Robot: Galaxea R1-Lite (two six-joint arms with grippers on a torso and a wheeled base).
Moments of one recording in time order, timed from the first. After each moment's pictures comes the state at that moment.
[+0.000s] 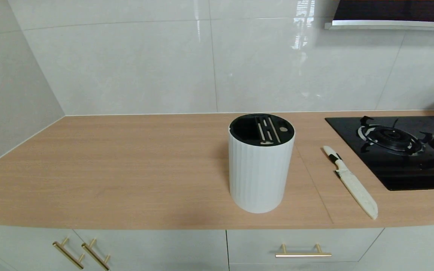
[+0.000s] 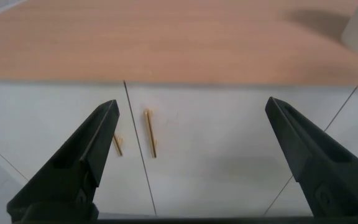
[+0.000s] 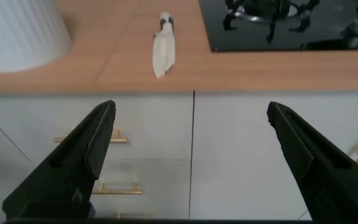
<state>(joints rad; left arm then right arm) 0.00 0.00 0.00 0.00 0.04 -0.01 0.00 0.00 0.00 0.00 -0.01 0.00</state>
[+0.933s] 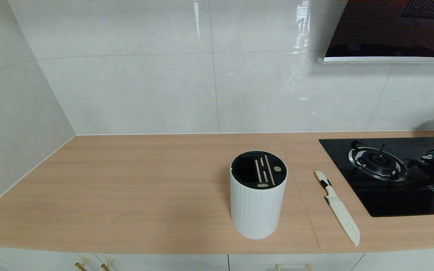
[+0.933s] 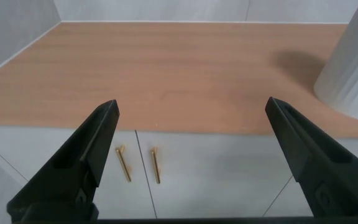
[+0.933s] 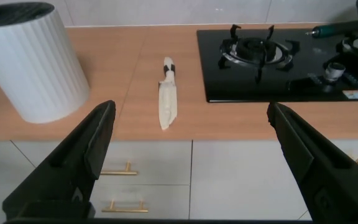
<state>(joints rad) 0.00 0.00 0.00 0.00 0.04 -0.01 0.00 0.00 0.00 0.00 -0.01 0.00</state>
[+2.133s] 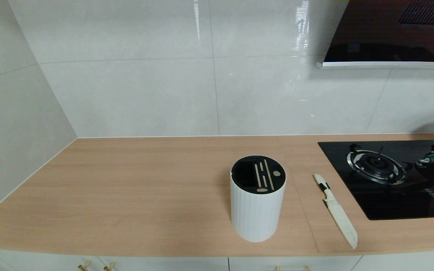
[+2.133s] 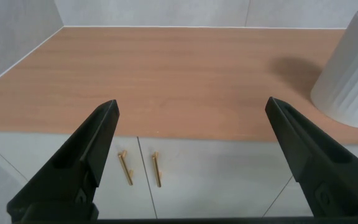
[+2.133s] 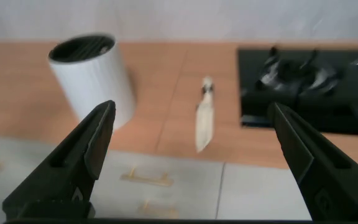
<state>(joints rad) 0.00 0.00 0.00 0.00 0.04 -0.01 0.05 0.29 -0.22 0.01 0.13 0.05</state>
